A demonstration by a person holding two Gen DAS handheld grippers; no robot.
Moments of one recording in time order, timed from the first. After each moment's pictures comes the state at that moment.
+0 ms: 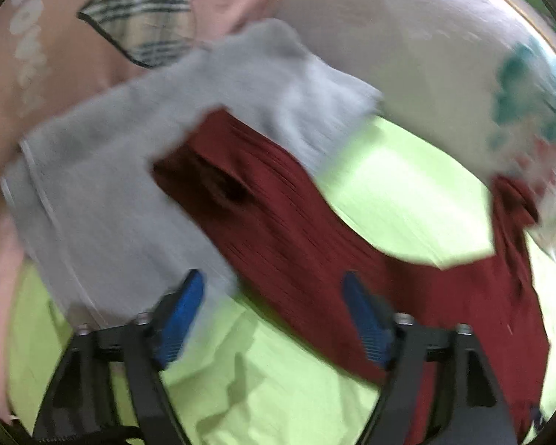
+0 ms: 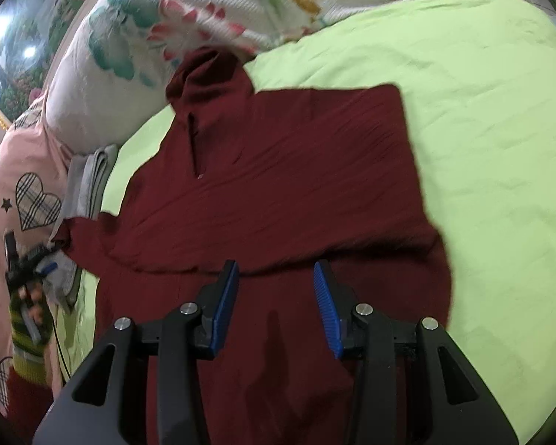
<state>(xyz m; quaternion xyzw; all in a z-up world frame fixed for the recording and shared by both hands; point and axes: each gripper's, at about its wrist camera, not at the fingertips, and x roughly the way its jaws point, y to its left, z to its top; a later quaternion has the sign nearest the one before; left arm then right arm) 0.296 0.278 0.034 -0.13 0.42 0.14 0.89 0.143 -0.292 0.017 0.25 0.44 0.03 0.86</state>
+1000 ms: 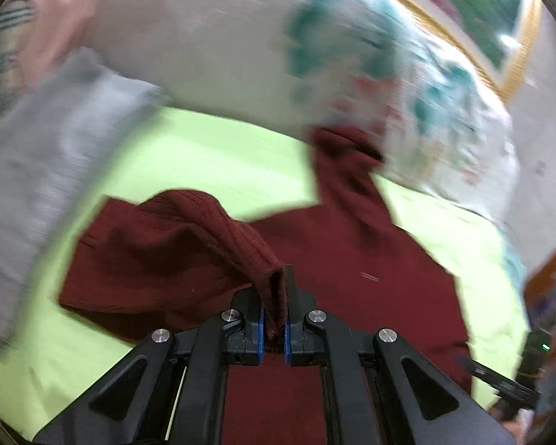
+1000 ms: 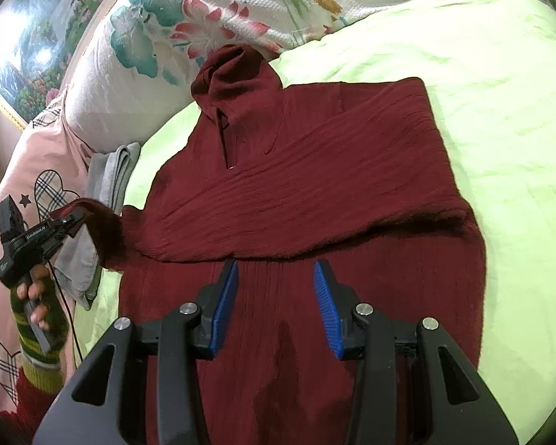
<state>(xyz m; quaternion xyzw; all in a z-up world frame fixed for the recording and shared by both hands) 0.260 0.082 0.061 -0.12 0.40 -0.15 0.90 0.133 -0.273 0.023 0.27 0.42 0.06 0.87</state>
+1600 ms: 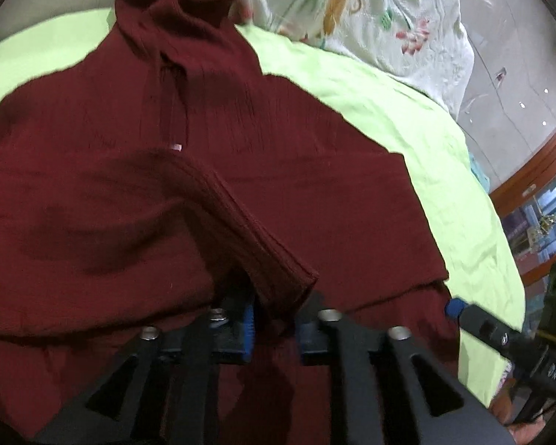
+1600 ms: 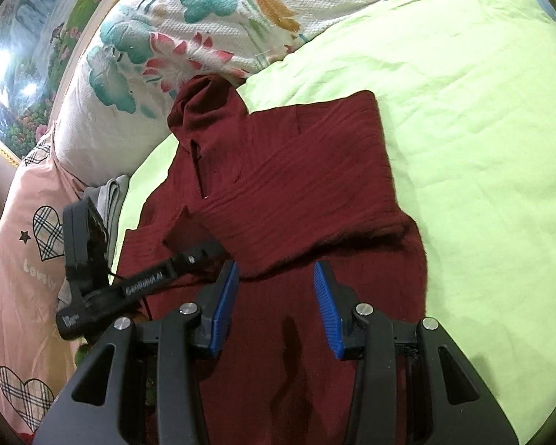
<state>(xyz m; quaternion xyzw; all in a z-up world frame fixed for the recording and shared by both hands) 0.256 -0.131 -0.062 -0.06 0.51 -0.27 0.81 0.125 -0.310 0.022 0.31 0.40 0.02 0.86</state>
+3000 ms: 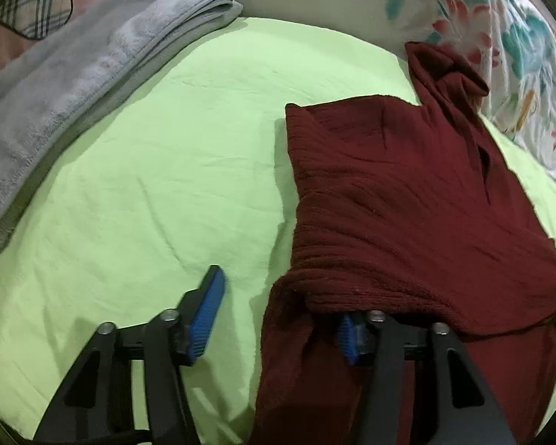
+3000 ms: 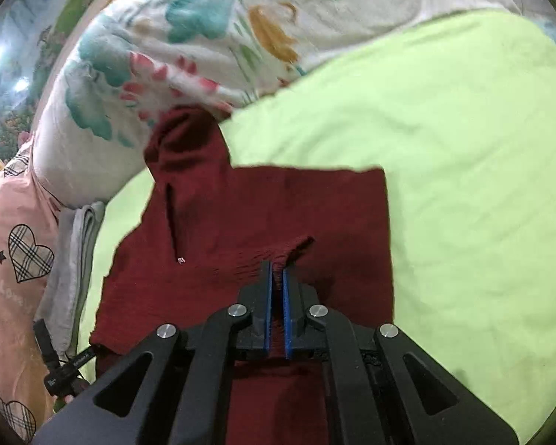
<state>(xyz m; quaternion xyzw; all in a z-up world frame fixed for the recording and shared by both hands) 0.261 0.111 -0.062 -0.07 0.47 0.03 0.88 0.189 -0.337 0.026 0.27 0.38 -0.01 0.88</state>
